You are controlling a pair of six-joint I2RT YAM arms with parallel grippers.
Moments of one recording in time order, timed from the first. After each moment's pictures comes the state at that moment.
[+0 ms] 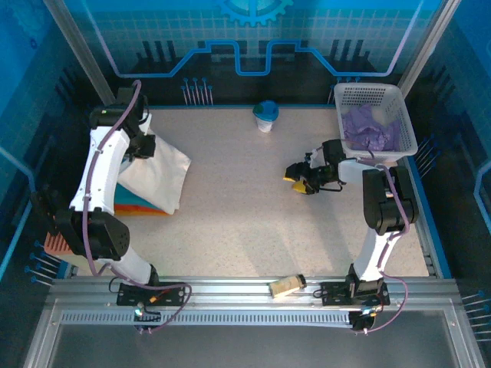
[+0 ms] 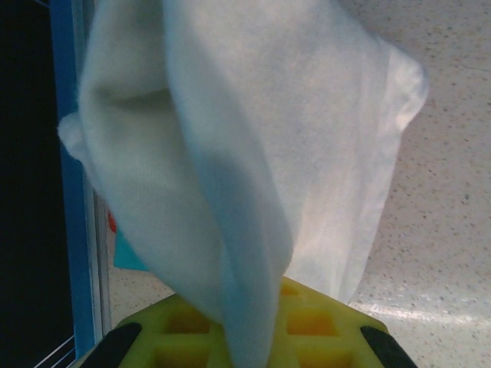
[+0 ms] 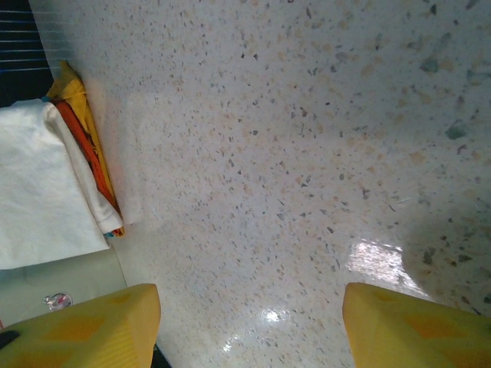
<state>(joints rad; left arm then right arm) 0.06 1.62 1.75 -1.34 -0.19 0.03 0.11 1.88 1.06 -0.31 -0.82 0.56</state>
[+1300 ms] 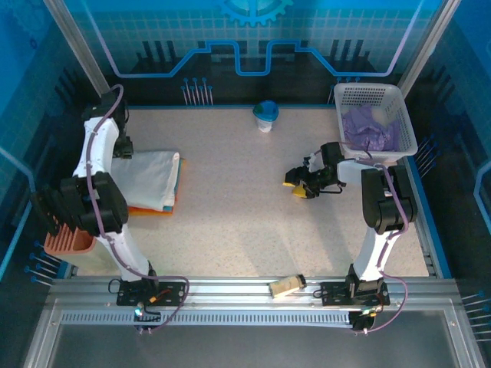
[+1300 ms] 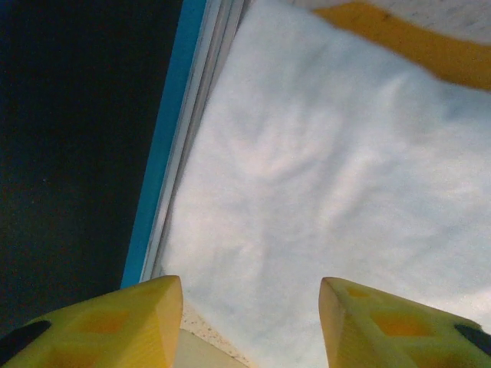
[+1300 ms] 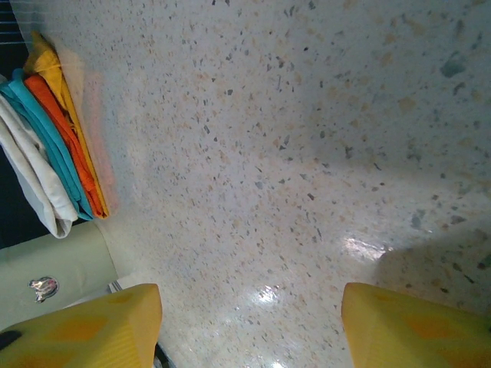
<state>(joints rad) 0.24 1.84 1.76 -1.21 -0.38 -0.06 0.11 1.88 1.05 -0.38 -0.82 0.50</state>
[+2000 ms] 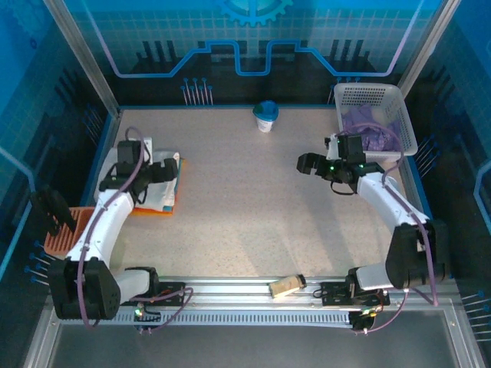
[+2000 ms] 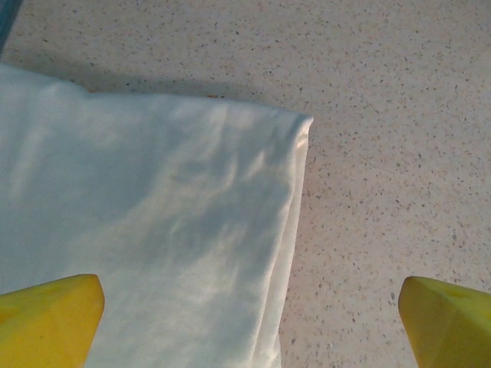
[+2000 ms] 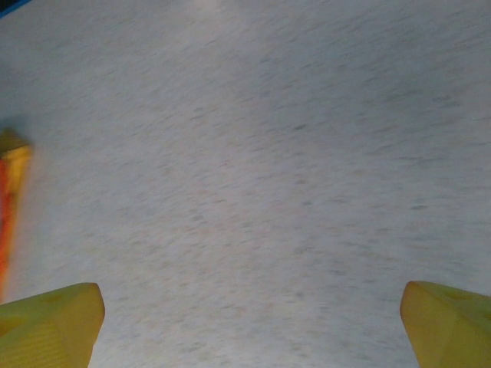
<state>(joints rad) 0.06 1.17 0.84 -0.42 0.00 -0.14 0.13 1.36 0.95 -0.41 -0.24 0.36</state>
